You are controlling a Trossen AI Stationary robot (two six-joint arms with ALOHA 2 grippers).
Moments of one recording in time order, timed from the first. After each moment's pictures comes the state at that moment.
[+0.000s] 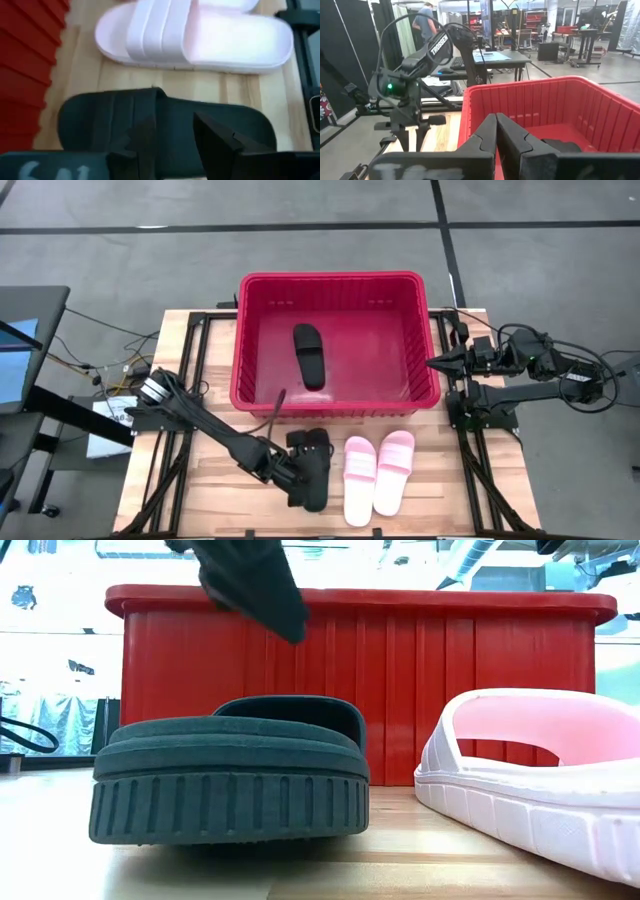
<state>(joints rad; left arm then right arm) -0.53 1.88 1.40 -0.50 -0.36 -0.49 0.00 0.39 0.79 -0.44 0.00 0.00</state>
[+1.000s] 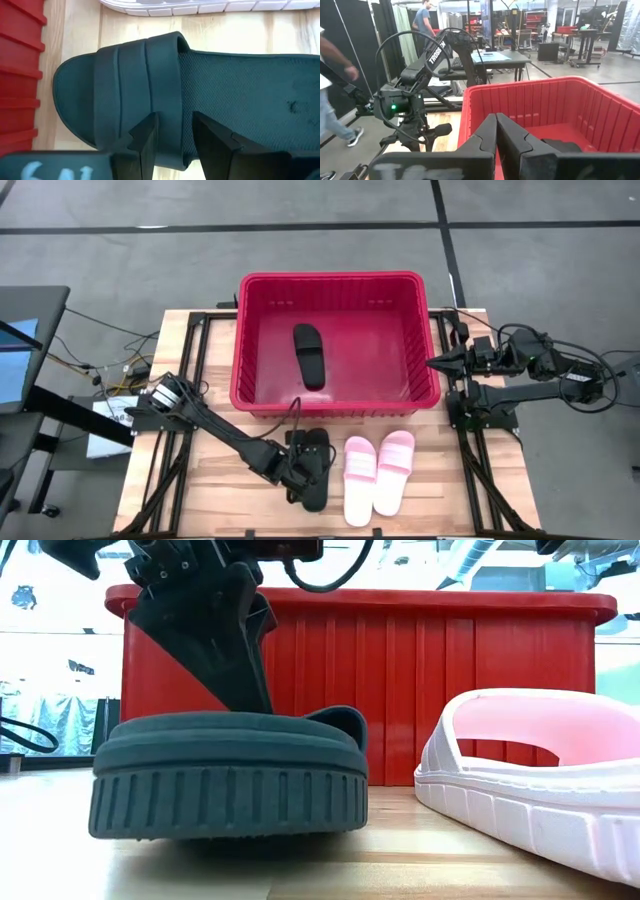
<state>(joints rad) -0.51 1.98 1.42 -0.65 -0.33 -0.46 0.00 0.39 0.78 -0.44 0.00 0.00</state>
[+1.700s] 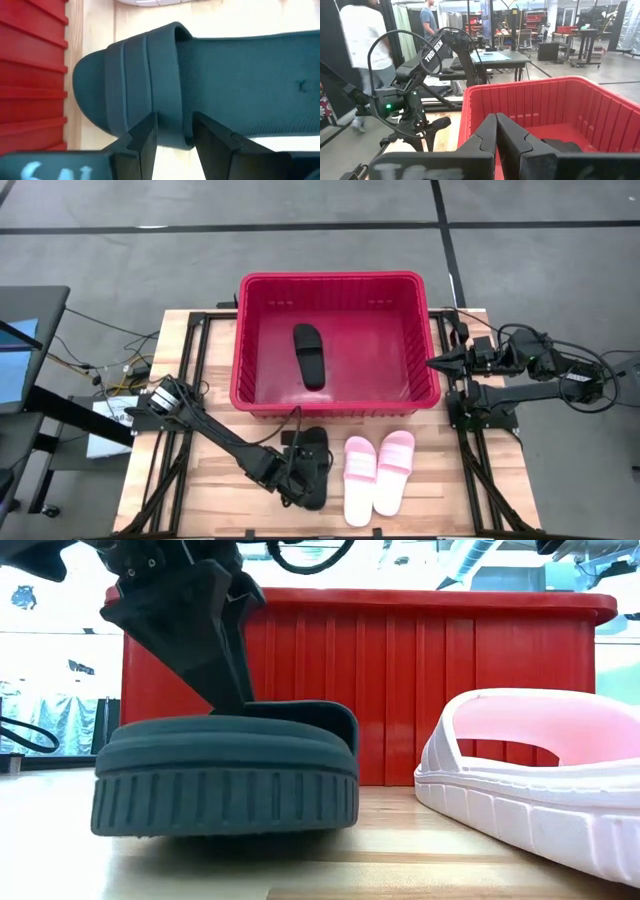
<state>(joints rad) -0.56 1.98 1.46 -0.77 -0.42 -0.45 0.00 0.39 0.78 -0.44 0.00 0.00</state>
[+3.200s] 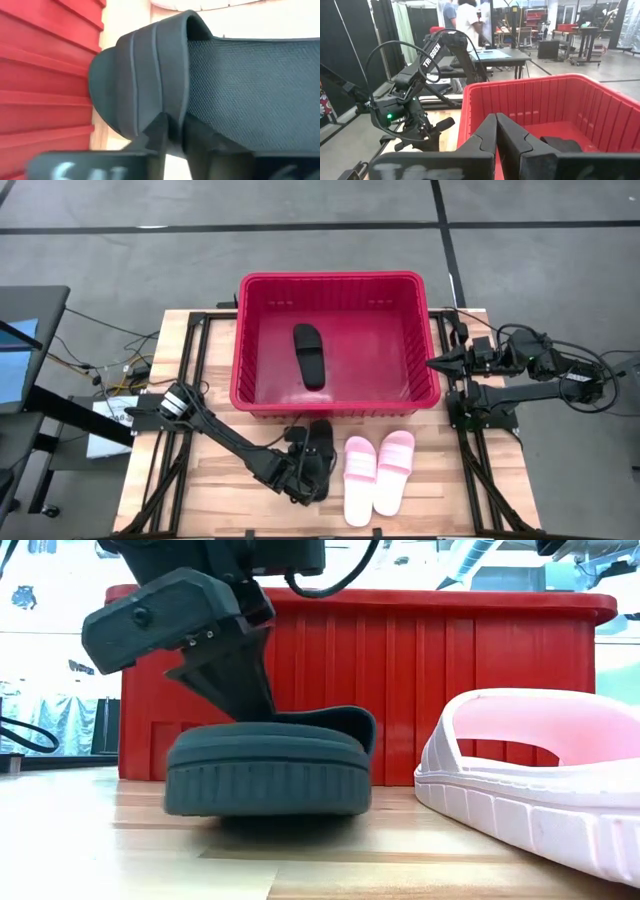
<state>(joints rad) -0.54 2.06 1.47 -0.75 -0.58 -0.47 0.00 0.39 0.78 -0.45 0.00 0.00</state>
